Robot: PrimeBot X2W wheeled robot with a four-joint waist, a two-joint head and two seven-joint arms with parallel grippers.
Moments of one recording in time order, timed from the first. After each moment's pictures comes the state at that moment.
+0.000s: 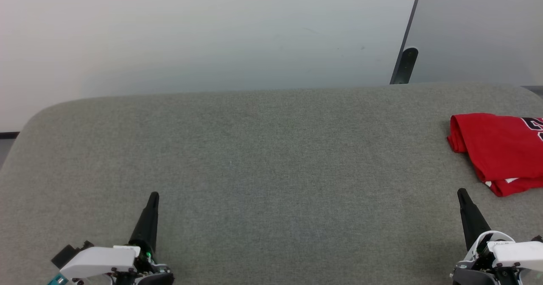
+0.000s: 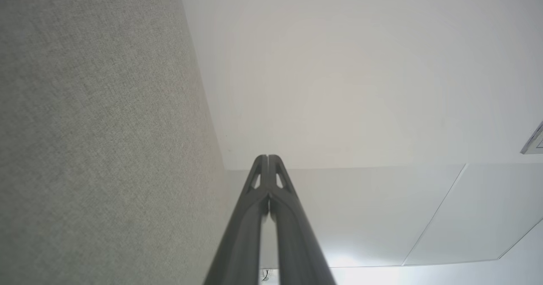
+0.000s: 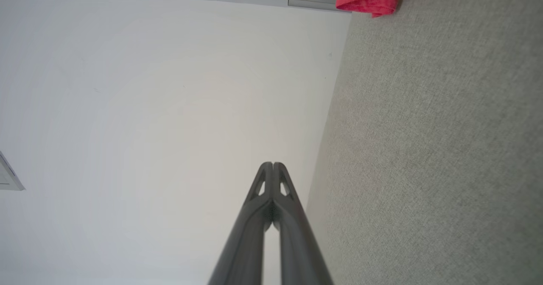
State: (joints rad) left arm -0.10 0.06 0.11 0.25 -1.56 -0.13 0.10; right arm -0.10 -0.06 -0.11 0.25 1.55 0.13 0.10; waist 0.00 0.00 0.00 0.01
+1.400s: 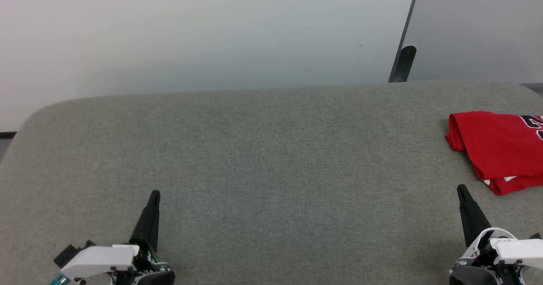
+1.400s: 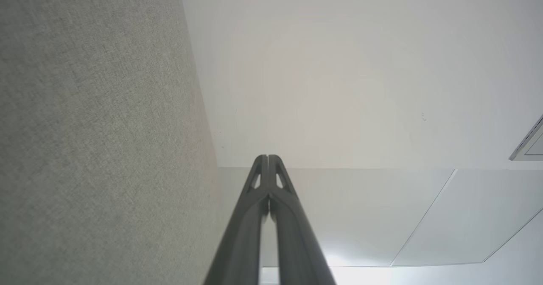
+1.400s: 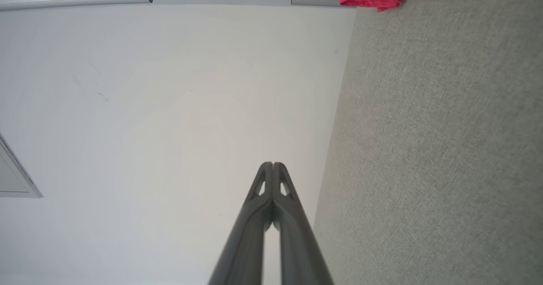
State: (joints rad) left arm -0.10 0.05 0.11 0.25 -1.61 -0.13 0.12; right arm -0.11 -0.05 -0.11 0.25 1.61 0.13 0.11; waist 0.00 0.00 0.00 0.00
